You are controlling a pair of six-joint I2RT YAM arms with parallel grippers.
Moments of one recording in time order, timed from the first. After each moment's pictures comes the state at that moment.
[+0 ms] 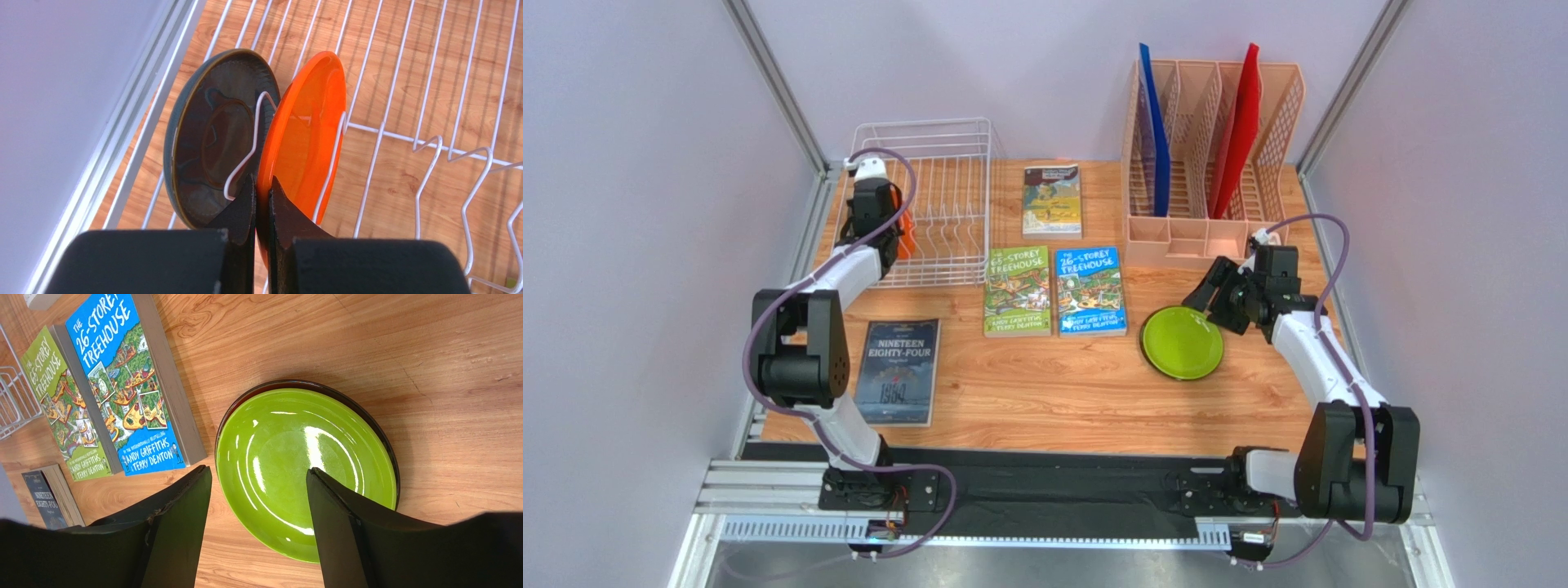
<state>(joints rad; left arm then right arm) -0.02 1.73 1.12 0.13 -0.37 -0.10 -0.06 1.26 0.78 -0.40 -0.30 0.48</state>
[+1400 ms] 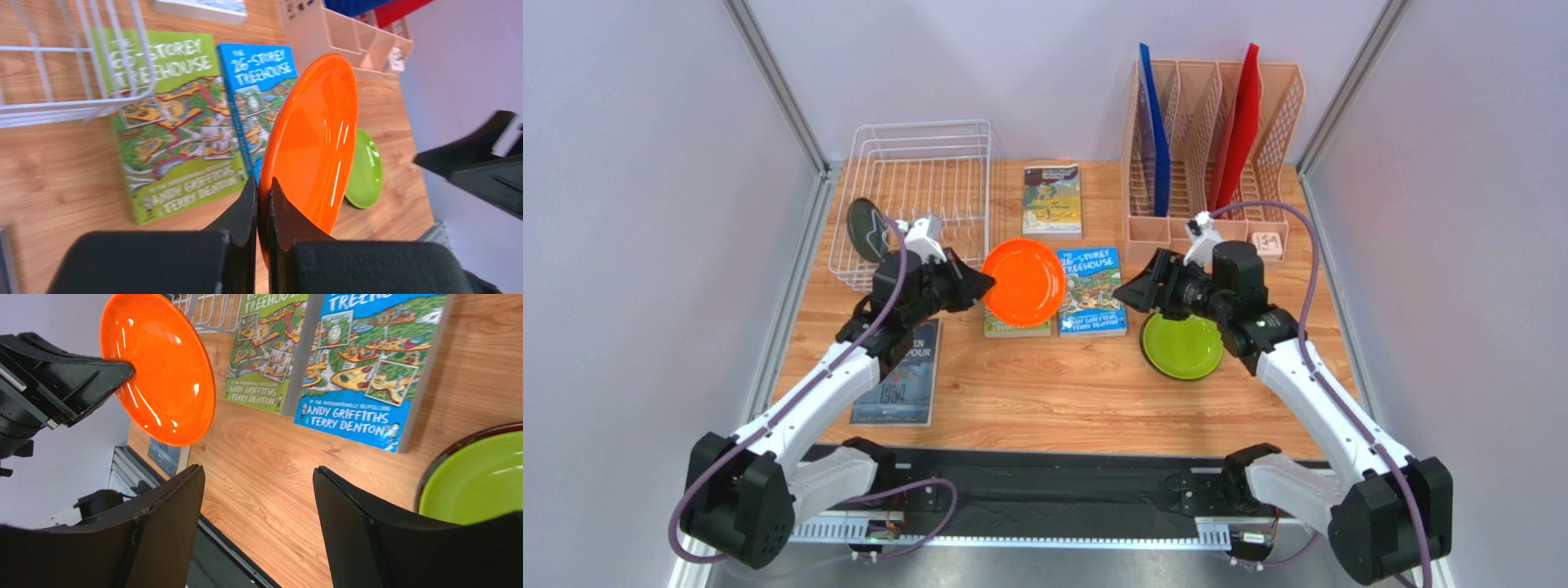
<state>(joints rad) -0.38 1.07 0.67 0.05 0.20 -0.63 0.30 1.04 0.78 -0.22 -0.44 0.60</state>
